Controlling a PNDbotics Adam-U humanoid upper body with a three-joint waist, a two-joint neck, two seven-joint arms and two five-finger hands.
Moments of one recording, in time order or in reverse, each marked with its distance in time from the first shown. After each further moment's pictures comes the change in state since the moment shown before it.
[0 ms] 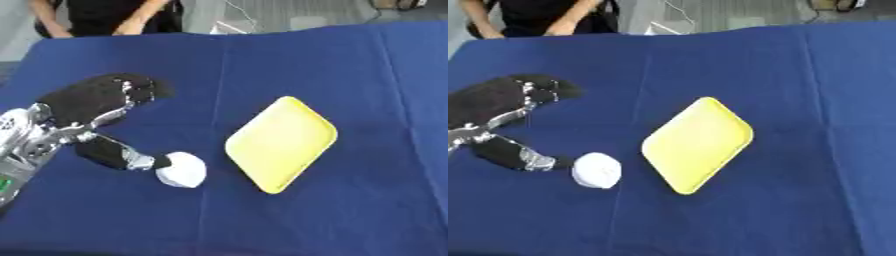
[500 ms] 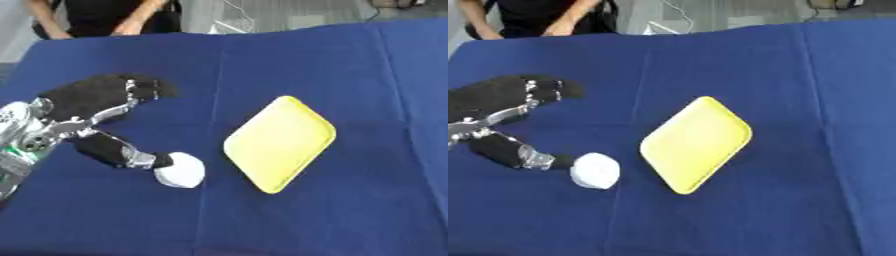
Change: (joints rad) left arm -0.036 0.015 -0.015 0.000 0.073 0.009 -0.041; right arm 0.000 0.000 0.000 0.000 0.000 0.000 0.000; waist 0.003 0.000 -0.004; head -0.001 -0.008
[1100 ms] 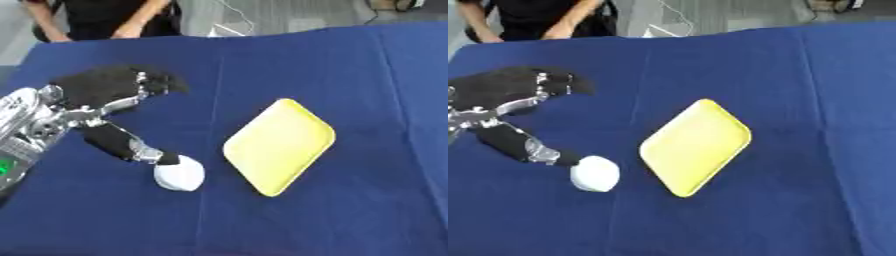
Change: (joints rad) left arm -0.132 -0.002 -0.072 0.074 -0.037 -0.024 -0.088; right arm 0.000 0.000 0.006 0.000 -0.001 0.000 0.008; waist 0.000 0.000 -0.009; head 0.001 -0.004
